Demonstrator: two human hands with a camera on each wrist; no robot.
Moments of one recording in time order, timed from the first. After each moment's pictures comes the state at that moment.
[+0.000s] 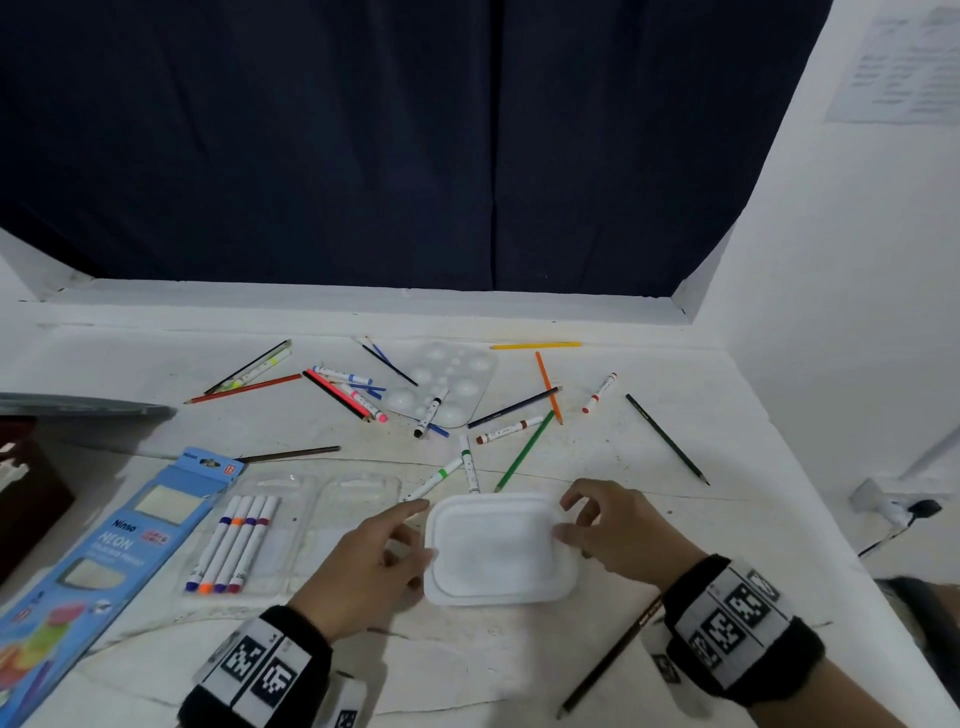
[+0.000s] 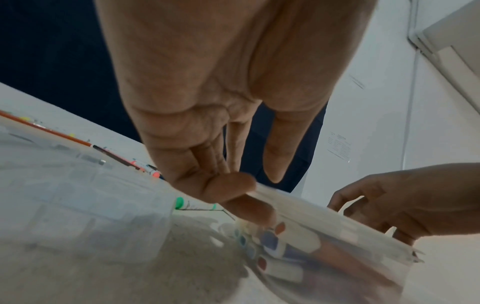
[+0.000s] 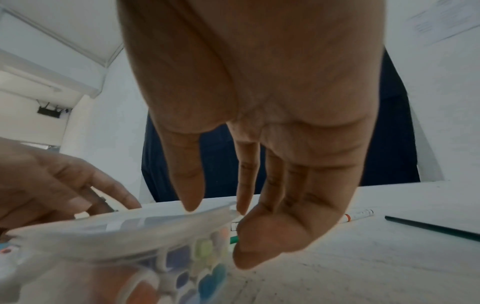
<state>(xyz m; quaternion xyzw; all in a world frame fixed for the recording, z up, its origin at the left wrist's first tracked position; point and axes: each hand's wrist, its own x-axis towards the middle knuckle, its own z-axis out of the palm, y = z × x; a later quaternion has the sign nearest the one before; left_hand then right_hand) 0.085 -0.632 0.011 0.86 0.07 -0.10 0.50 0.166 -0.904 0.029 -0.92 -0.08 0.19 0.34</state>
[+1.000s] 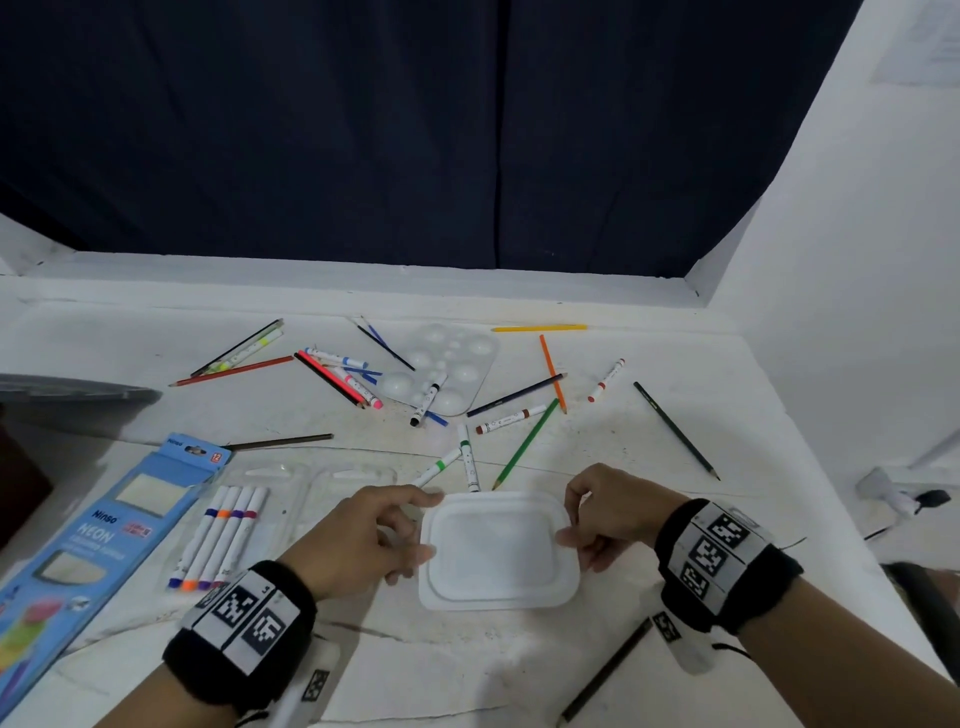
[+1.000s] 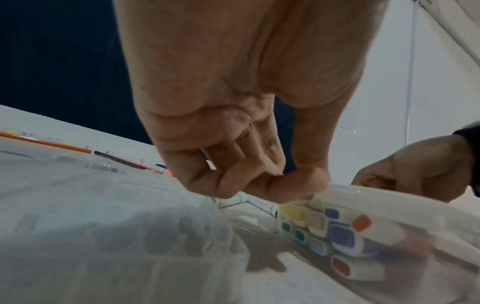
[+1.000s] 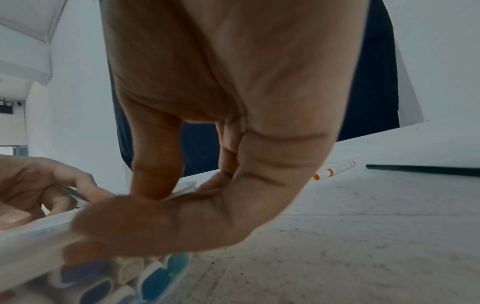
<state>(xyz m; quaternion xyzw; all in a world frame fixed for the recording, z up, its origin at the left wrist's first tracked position) 0.117 -0.617 0.004 0.84 0.01 -0.15 0.52 0.207 -0.895 0.027 -0.85 -0.01 0.39 0.36</state>
